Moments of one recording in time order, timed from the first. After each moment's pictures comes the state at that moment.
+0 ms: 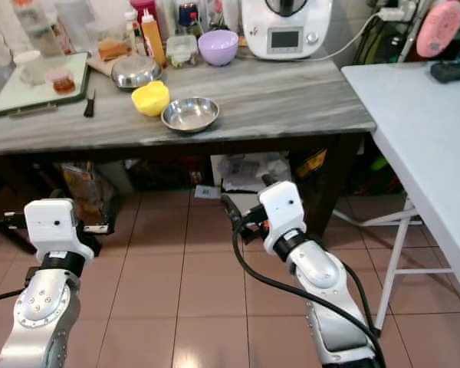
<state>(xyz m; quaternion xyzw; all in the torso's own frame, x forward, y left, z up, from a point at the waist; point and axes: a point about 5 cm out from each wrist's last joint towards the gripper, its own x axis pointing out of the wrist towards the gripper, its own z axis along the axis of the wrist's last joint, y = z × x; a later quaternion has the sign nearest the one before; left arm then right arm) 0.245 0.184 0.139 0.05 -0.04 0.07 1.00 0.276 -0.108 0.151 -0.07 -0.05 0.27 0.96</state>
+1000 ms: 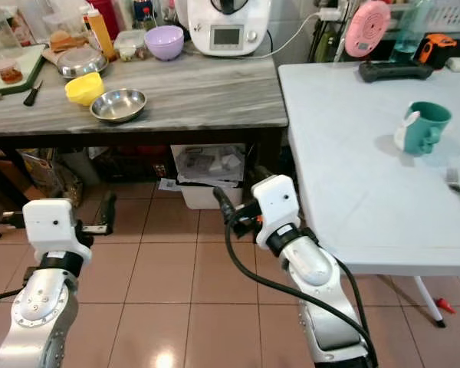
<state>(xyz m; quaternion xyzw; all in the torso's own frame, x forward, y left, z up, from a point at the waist) 0.246 0.178 0.142 0.04 -0.05 0.06 1.00 0.279 -0.113 0.166 -0.07 -0.08 0.25 0.96</state>
